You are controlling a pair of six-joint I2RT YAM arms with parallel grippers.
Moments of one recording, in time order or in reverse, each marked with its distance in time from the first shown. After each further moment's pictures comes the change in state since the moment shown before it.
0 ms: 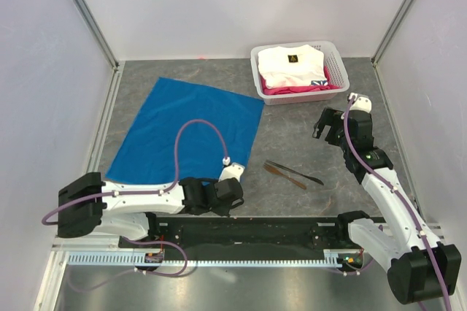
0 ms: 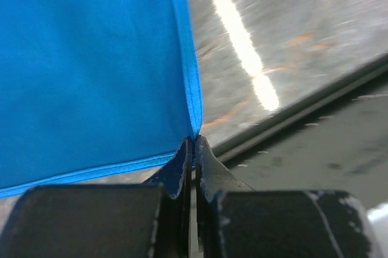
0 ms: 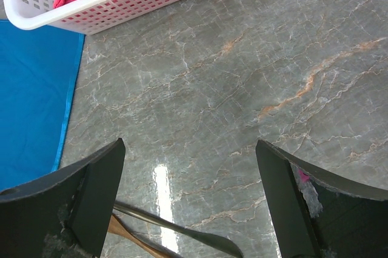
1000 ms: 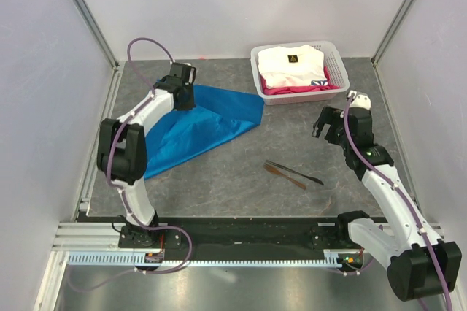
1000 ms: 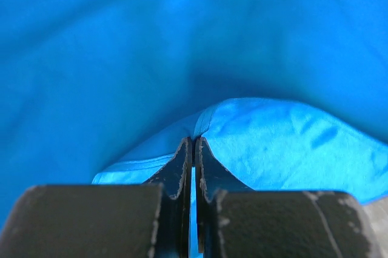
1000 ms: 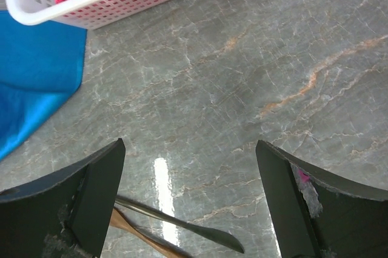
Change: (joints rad) left arm 1.010 0.541 0.747 -0.016 0.118 0.489; right arm 0.000 0.016 0.026 -0.038 -0.009 0.000
